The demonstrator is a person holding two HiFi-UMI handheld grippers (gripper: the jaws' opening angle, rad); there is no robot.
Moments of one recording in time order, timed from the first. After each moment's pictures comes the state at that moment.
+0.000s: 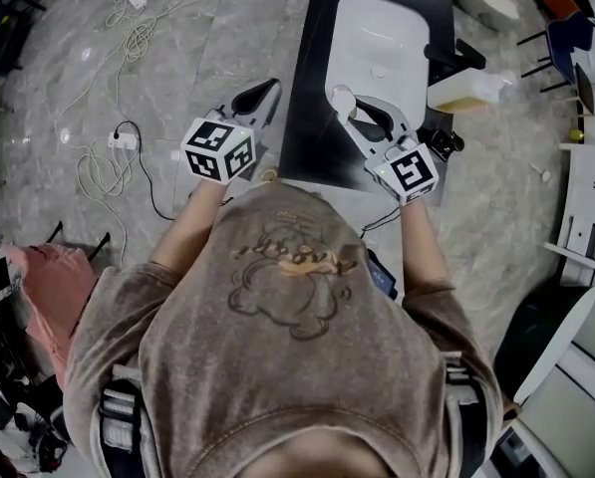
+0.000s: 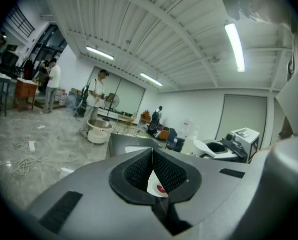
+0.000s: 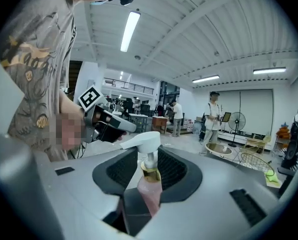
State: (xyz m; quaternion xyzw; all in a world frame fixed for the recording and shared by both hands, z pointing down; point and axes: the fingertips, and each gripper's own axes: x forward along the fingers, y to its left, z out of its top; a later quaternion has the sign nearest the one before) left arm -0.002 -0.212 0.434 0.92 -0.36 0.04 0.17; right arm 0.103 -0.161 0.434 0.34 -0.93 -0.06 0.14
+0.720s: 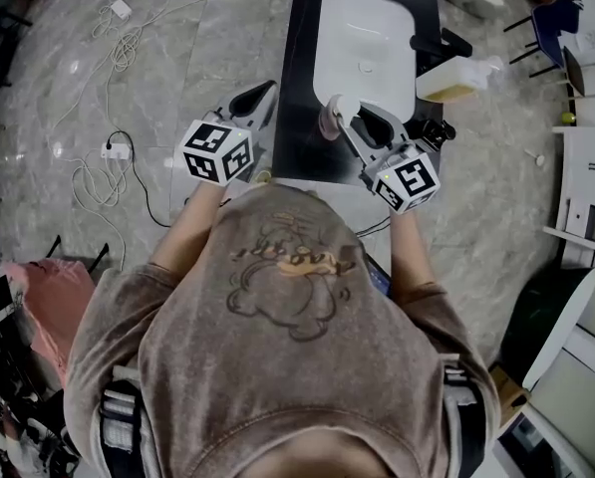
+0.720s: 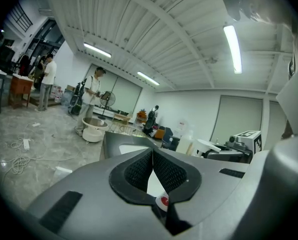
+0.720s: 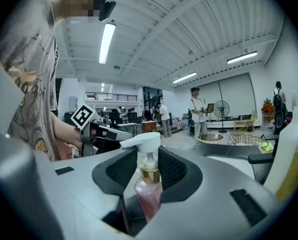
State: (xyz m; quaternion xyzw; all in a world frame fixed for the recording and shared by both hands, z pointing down) left arm 0.011 -0.207 0.436 0.92 -0.34 0.04 0.17; right arm 0.123 -0.144 0.425 0.41 -0.91 0.04 0.06
